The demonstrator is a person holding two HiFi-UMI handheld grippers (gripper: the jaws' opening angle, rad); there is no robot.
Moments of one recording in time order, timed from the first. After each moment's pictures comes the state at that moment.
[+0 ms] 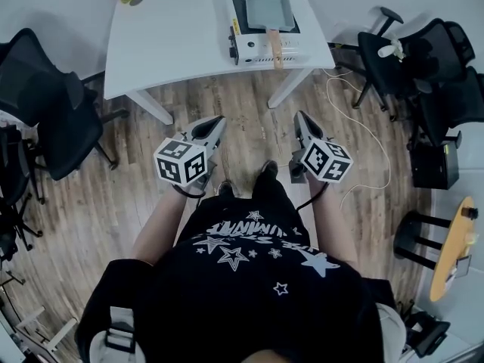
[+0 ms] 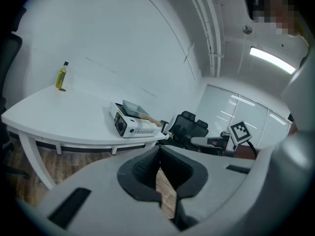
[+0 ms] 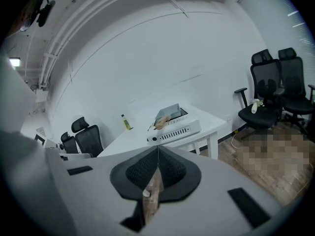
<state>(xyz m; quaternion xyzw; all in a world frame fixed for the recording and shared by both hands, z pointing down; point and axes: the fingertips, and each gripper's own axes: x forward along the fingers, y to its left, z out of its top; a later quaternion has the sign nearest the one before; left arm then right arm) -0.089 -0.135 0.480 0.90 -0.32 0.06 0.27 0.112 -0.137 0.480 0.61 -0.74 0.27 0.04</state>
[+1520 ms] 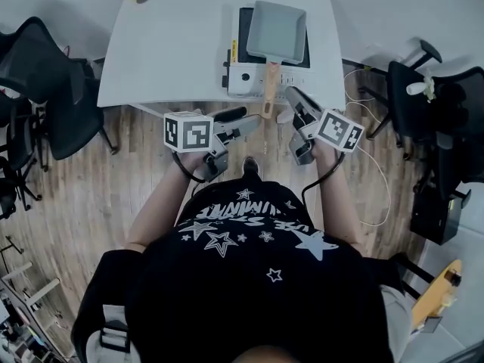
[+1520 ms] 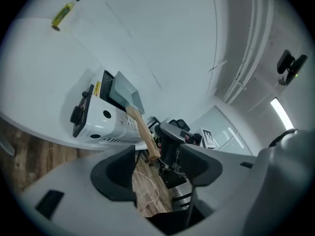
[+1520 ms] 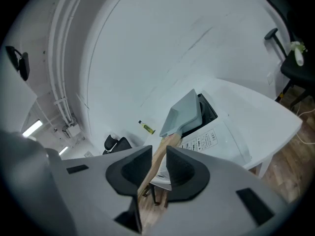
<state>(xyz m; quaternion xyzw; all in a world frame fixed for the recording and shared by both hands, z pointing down) 0.051 -0.290 0.481 0.84 -0.23 0.00 0.49 0.141 -0.364 0.481 0.39 -0.81 0.43 -0.03</state>
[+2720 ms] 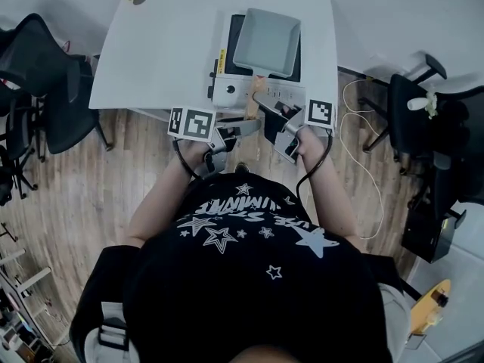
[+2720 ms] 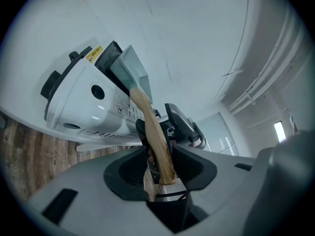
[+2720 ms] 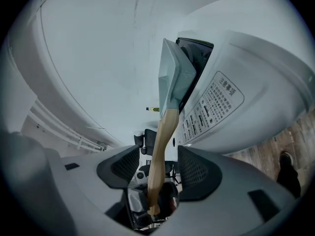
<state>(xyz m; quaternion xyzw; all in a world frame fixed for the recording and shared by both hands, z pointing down) 0.108 -0.327 0.511 0.79 -0.18 0.00 0.59 0.104 -0.389 0.522 0.18 -0.71 0.67 -0.06</state>
